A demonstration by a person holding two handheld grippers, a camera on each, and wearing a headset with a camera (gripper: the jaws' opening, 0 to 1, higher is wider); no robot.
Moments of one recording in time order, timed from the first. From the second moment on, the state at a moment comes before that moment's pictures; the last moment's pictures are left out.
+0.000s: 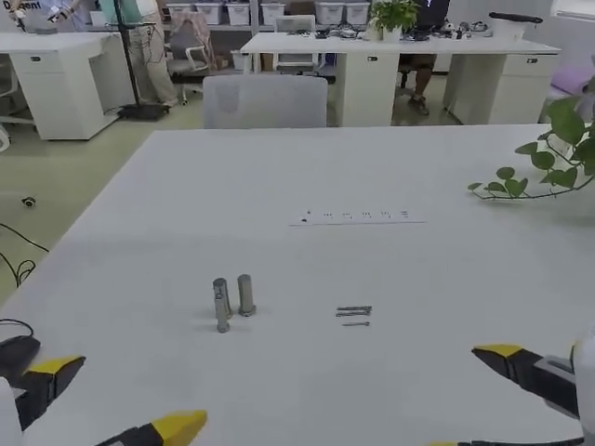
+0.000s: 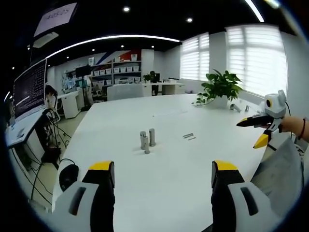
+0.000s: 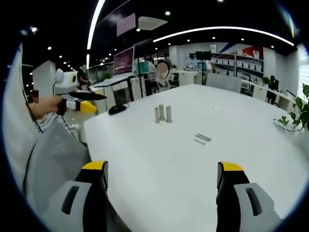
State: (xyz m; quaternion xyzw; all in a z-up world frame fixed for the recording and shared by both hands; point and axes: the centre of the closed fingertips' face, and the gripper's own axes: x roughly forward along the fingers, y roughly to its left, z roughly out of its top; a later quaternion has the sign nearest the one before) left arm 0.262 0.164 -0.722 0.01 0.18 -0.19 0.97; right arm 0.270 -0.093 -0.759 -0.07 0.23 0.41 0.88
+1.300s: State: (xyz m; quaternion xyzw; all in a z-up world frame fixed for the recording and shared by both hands) left arm 0.372 0.154 -0.776 0.04 0.20 -0.21 0.96; right arm 0.305 -0.083 -0.755 -0.06 0.22 0.41 0.88
